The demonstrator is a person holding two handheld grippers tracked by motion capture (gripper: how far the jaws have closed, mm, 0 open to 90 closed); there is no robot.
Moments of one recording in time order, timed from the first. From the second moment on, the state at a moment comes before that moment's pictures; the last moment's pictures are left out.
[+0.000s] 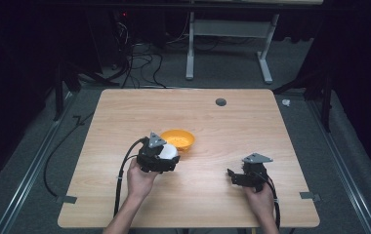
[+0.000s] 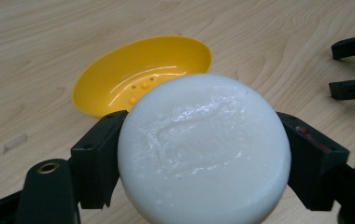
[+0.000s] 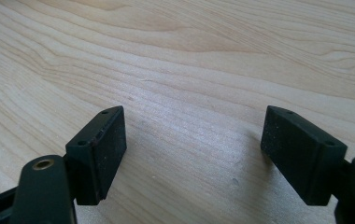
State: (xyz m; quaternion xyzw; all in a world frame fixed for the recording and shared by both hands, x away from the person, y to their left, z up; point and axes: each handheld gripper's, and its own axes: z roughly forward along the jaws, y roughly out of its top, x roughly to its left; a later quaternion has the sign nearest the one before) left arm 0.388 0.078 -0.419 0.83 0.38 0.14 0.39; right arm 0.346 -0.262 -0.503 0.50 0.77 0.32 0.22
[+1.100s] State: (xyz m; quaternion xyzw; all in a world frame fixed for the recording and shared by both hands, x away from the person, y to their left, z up) left arm 0.451 0.049 -0.413 0.84 0.38 0.14 0.37; right arm 0.346 -0.263 -0.502 0.50 0.77 0.32 0.21
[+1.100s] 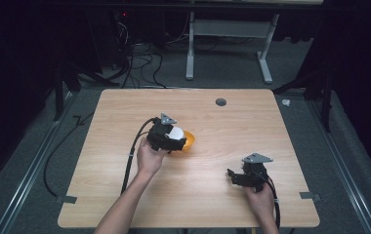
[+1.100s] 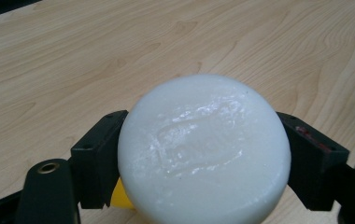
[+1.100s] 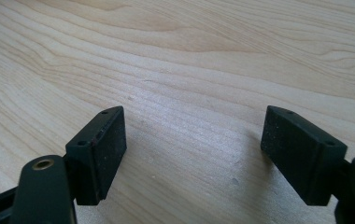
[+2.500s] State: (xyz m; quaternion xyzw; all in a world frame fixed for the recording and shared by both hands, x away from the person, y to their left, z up) left arm 0.478 0.036 -0.452 0.84 0.42 0.14 0.31; right arm 0.346 -0.263 -0.502 0.50 0.77 0.32 0.21
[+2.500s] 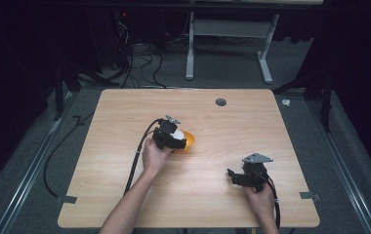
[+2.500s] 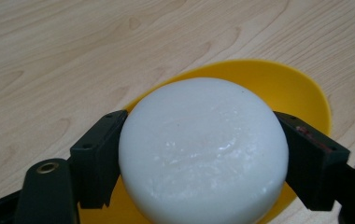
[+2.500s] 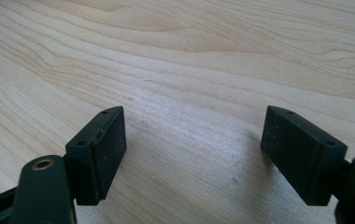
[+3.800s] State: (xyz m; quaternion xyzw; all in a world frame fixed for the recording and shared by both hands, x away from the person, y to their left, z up) left arm 0.446 0.069 -0.417 0.81 0.41 0.17 0.38; right arm 0.346 -0.263 -0.503 0.50 0.77 0.32 0.22
